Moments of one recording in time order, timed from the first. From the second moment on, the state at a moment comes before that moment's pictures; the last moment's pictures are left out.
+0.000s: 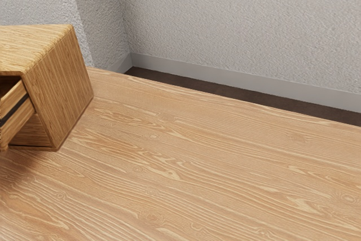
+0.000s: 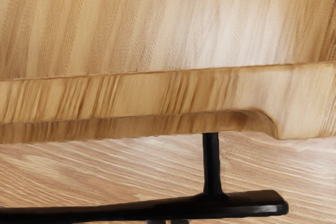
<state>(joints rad) 0.83 -0.30 0.08 -2.14 0.05 1.77 0.63</state>
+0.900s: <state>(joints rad) 0.83 -0.13 0.00 -1.98 0.01 1.78 0.55</state>
